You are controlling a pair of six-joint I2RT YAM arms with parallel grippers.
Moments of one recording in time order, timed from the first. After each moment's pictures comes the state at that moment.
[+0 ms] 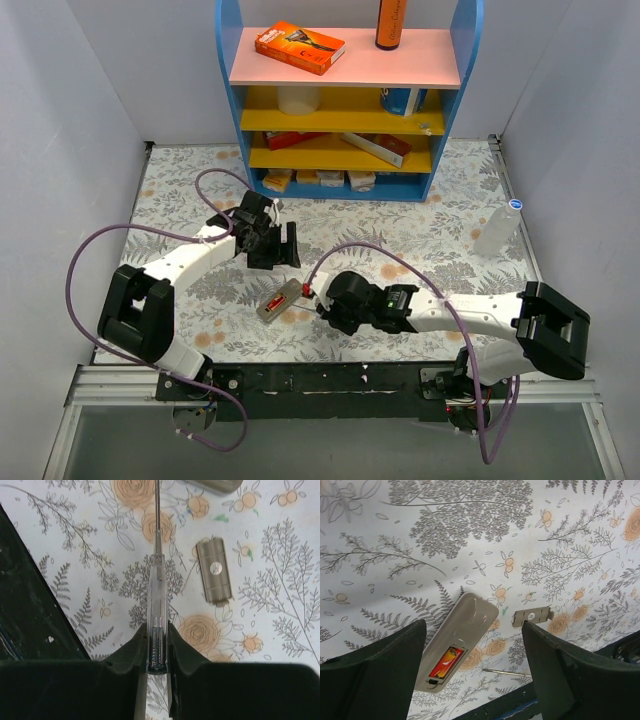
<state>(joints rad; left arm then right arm) -0.44 1.50 1.00 -0.56 0.24 -0.46 1.20 1.38 0.75 -0.22 0.01 0.02</state>
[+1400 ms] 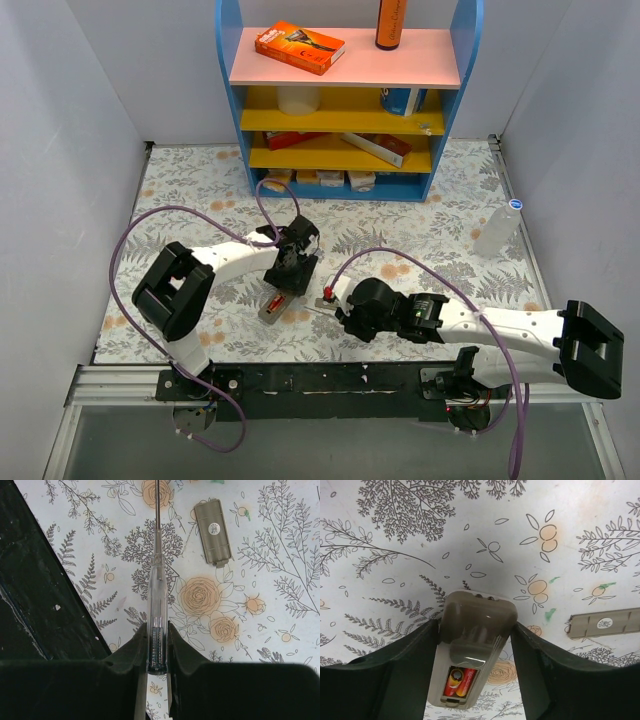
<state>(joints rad) -0.72 1.72 1.06 -0.64 -0.09 -0.34 1.20 1.14 0.61 -0.28 0.01 0.07</state>
